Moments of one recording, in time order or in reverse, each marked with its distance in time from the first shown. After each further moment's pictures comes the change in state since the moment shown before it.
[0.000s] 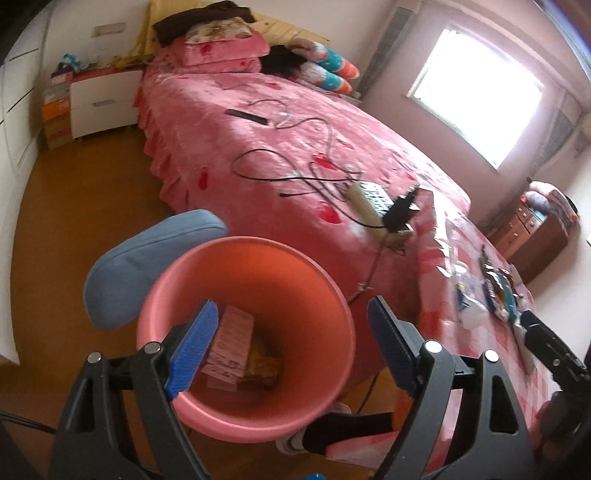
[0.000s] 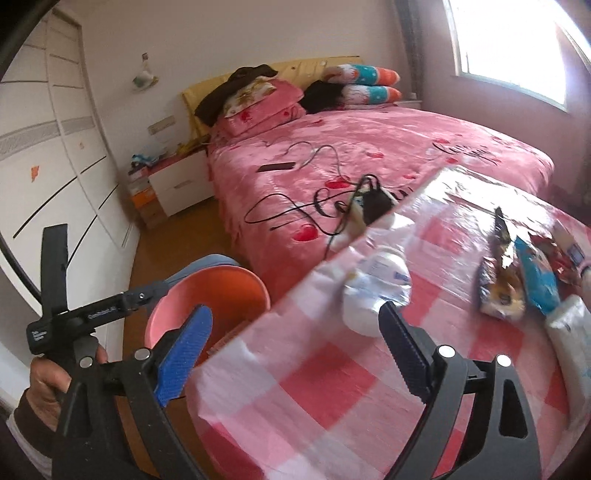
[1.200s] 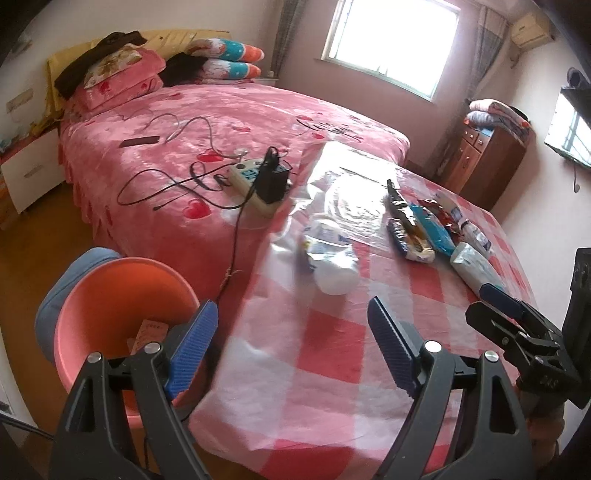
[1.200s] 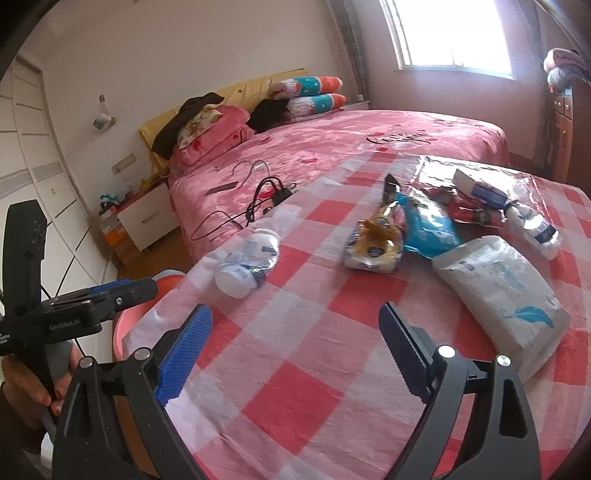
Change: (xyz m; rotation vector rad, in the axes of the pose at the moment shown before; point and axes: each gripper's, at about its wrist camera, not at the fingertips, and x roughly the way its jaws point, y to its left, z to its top) left arm -0.003 -0.165 -0.032 0.320 0.056 -0.101; right arm -0.069 -0.104 -0.045 0.163 -0.079 -0.084
